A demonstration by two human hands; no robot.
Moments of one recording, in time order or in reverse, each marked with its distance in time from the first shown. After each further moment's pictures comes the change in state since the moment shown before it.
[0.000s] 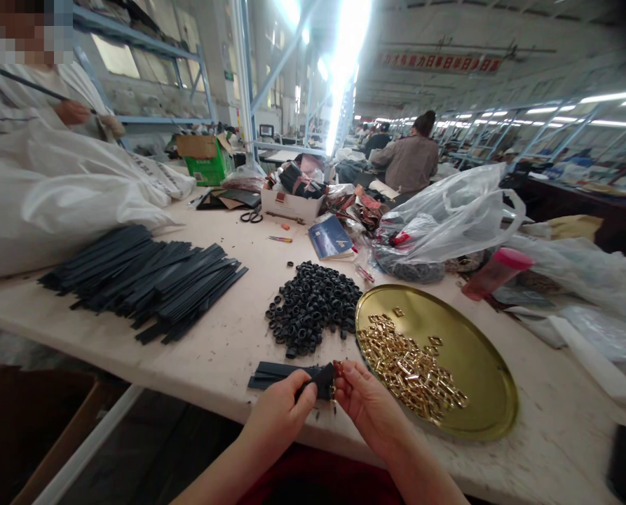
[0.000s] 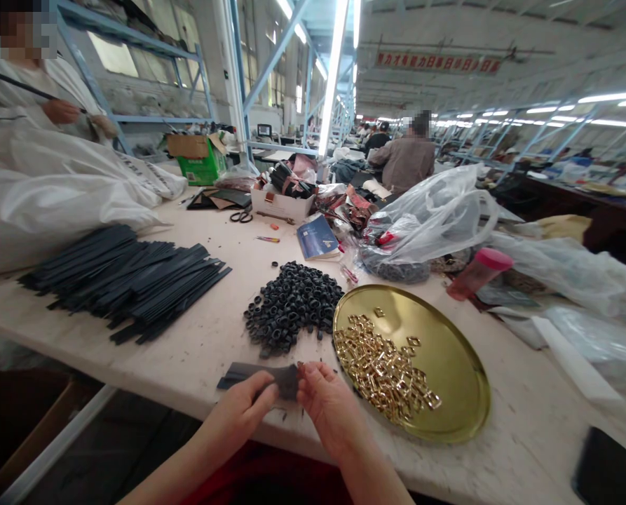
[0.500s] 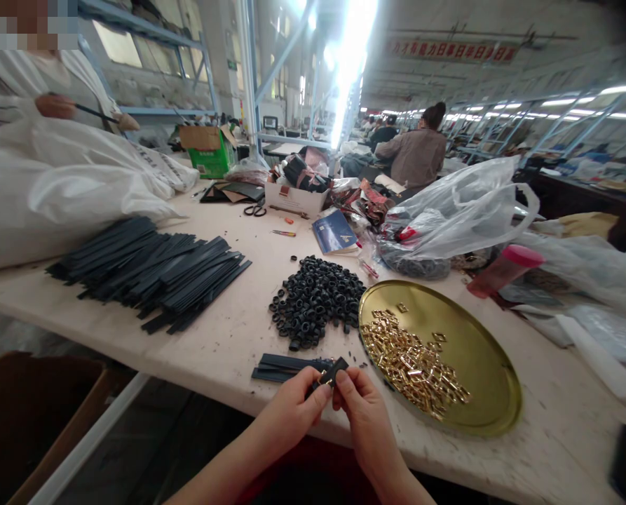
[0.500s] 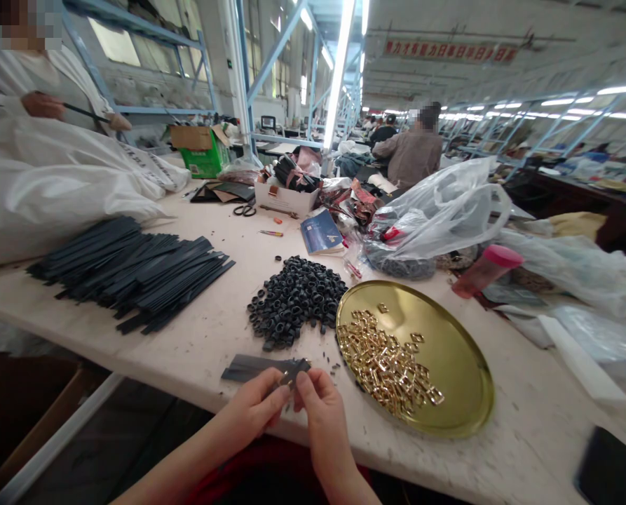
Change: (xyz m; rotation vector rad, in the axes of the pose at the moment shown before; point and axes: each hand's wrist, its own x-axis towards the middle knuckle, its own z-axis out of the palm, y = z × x) left_hand -0.003 0.000 0.011 -0.345 -0.144 -0.003; right_hand -0.010 0.033 0.000 -0.447 0.088 -0.360
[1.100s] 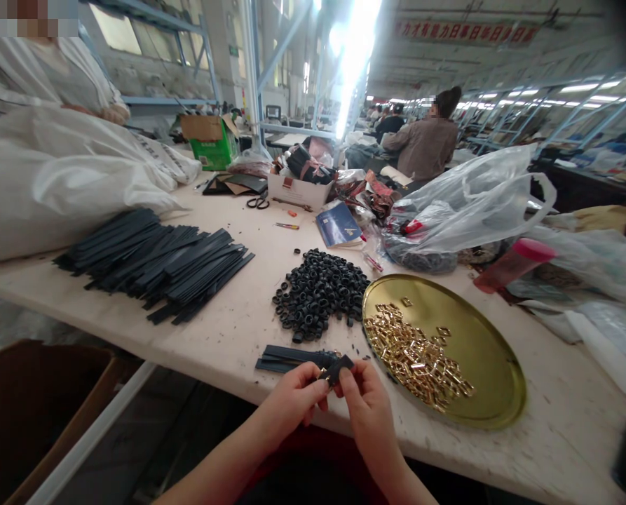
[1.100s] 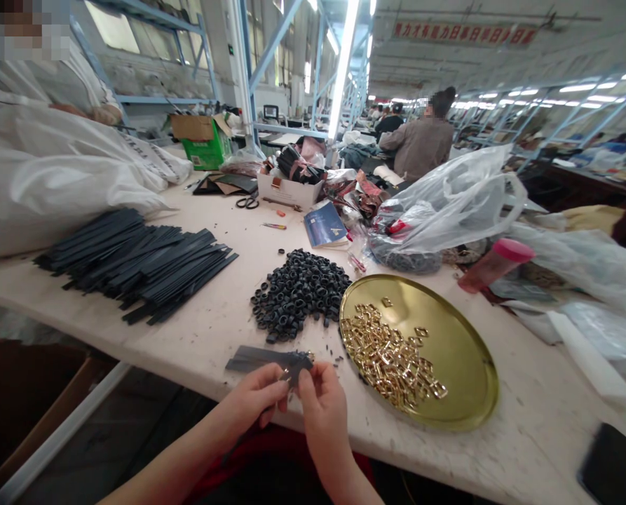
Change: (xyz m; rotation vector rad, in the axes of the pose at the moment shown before) left_hand -0.001 0.004 0.001 -0.312 -0.022 -0.212; right_hand -0.008 -0.009 -0.002 -0.372 0.045 -0.205
